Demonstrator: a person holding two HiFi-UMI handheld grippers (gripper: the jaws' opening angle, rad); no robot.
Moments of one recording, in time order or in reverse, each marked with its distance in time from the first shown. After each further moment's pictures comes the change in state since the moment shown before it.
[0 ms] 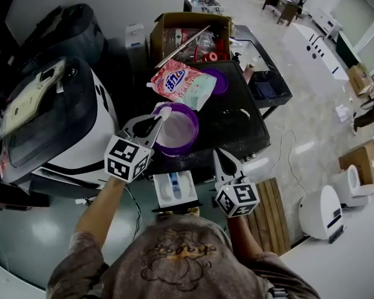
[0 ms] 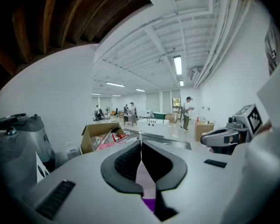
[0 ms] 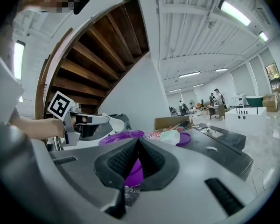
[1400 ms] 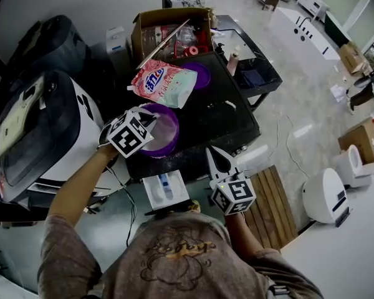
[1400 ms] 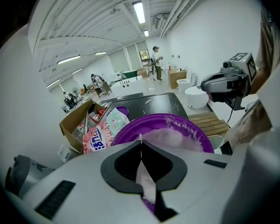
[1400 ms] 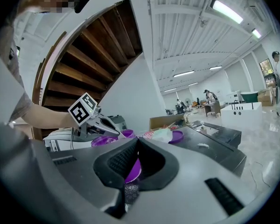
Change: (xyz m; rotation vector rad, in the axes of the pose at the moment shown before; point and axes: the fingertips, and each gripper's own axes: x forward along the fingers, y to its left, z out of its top) left arm 0.086 -0.022 -0.062 0.458 0.553 -0.250; right arm -0.014 -0.039 -0.007 0.050 -0.003 -0.038
